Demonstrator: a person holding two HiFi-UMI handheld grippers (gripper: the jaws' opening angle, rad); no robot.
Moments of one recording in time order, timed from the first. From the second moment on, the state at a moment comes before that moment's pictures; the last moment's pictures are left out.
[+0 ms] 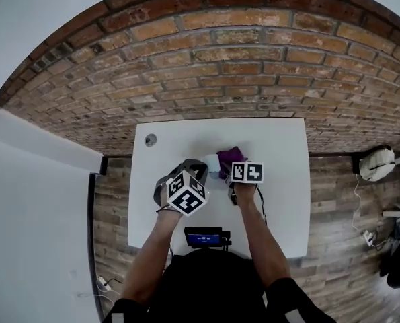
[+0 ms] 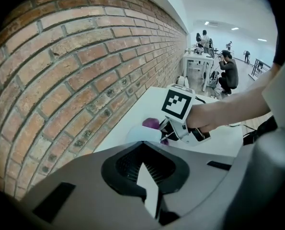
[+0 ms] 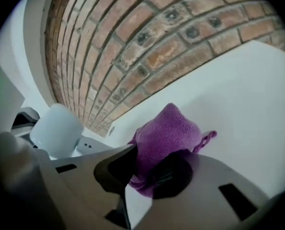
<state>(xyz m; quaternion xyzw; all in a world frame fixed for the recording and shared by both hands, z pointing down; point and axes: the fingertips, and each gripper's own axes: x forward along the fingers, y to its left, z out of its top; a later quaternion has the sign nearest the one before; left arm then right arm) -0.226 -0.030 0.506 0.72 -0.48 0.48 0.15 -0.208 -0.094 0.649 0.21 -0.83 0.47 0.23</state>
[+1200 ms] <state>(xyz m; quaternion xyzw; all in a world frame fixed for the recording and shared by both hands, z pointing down) -0.255 0.002 0.526 0.72 -0.52 0.35 0.29 -0.229 -0.068 0.543 0.03 -0.91 0.33 0.25</state>
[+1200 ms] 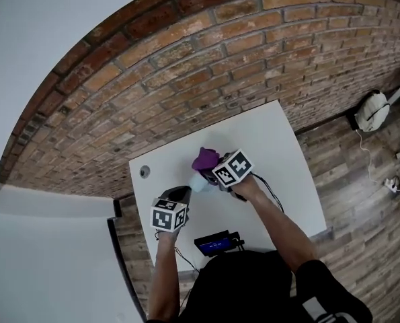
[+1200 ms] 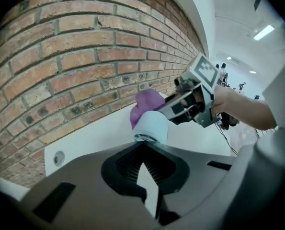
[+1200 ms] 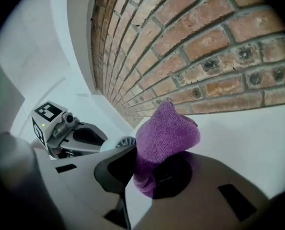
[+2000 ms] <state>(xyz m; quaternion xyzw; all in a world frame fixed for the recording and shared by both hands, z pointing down) -0.239 -0.013 0.502 0.71 -0.45 0.53 0.16 -0.209 -0.060 0.532 0.13 -0.85 0.51 0.03</state>
